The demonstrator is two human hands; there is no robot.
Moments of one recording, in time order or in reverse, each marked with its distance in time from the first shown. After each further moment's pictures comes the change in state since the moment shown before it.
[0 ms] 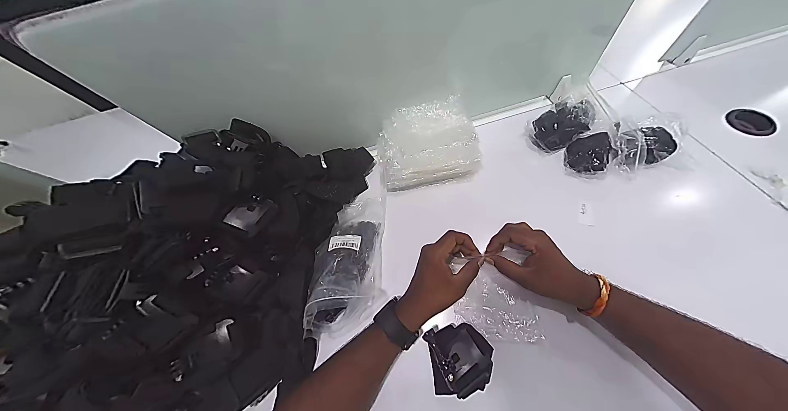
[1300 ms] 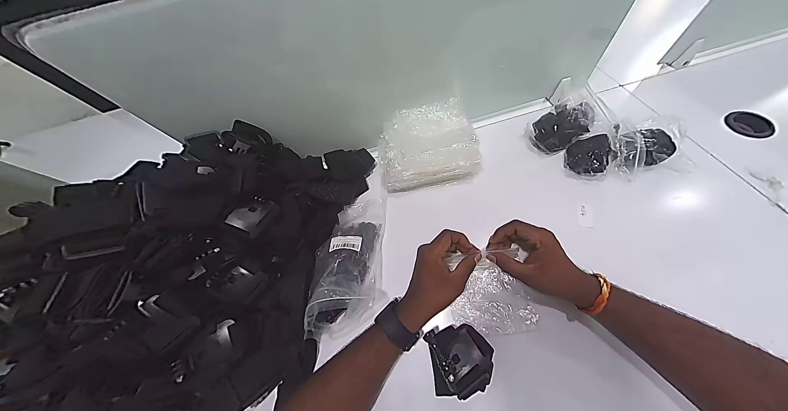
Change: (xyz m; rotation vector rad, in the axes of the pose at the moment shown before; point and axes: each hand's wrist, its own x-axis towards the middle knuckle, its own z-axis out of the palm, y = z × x) left_hand 0.001 -0.001 0.000 -0.004 0.078 -0.001; right_hand 0.004 0.001 0.000 0.246 0.021 0.035
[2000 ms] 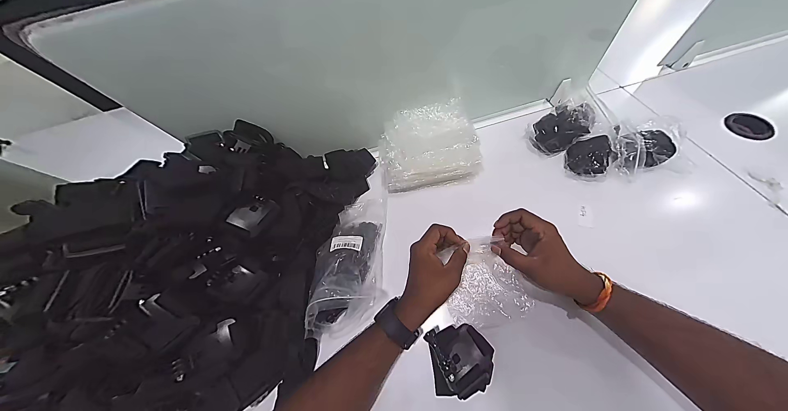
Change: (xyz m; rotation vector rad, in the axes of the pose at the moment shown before) left_hand 0.001 0.000 -0.002 -0.029 0.130 -0.092; right_hand 0.004 0.001 -0.001 0.131 0.081 0.078
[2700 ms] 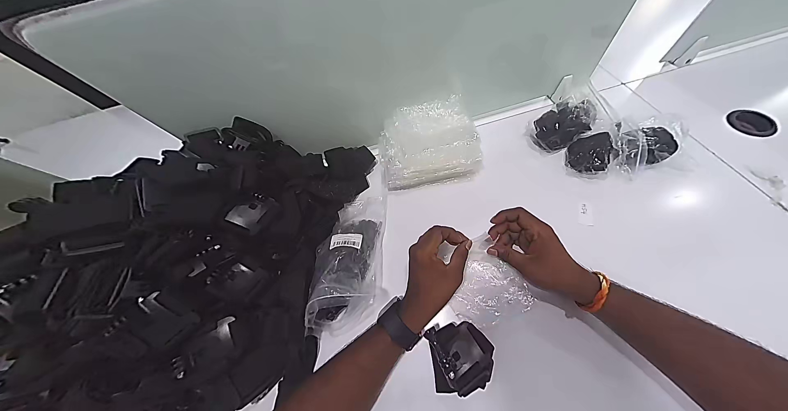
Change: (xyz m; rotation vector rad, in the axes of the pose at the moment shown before) left_hand -0.002 -0.003 0.002 0.172 0.077 0.153; right_hand -0.001 -0.002 0.001 -0.090 -0.063 0.056
